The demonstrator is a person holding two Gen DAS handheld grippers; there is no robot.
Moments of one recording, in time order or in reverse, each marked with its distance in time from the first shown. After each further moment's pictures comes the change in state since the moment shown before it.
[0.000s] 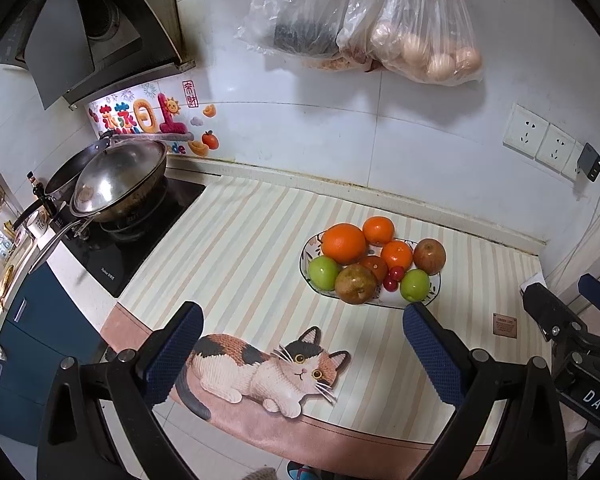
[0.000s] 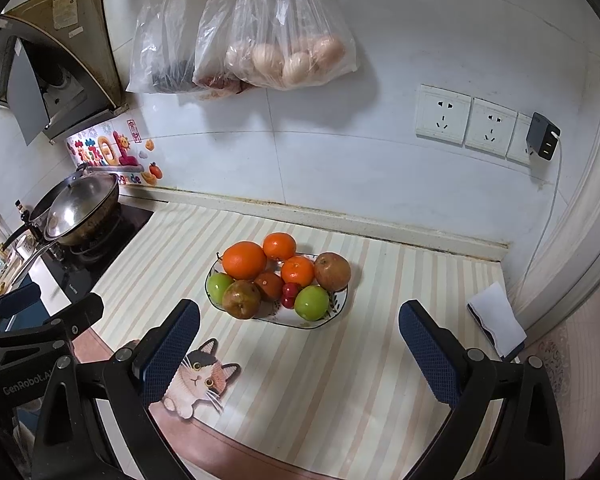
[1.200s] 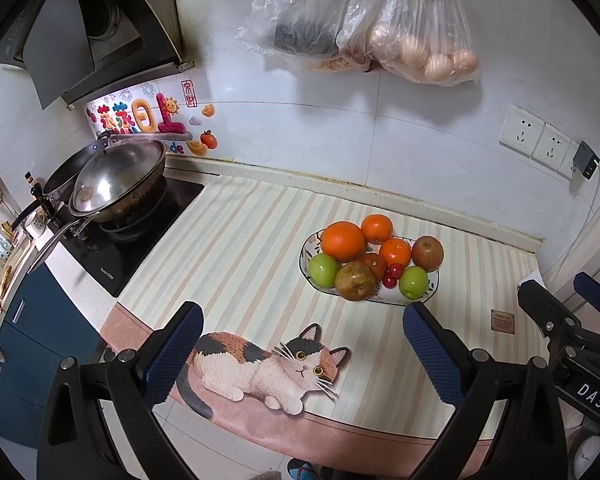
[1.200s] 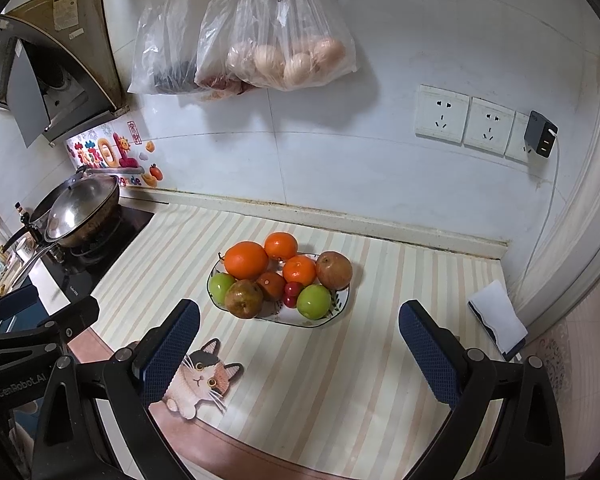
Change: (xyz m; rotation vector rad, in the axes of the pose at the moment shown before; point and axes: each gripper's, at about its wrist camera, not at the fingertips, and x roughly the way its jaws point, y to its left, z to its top) left arm -0.004 0.000 -0.004 -0.008 0.000 0.000; right arm -0.007 0.003 -0.006 0.006 -0.007 -0.004
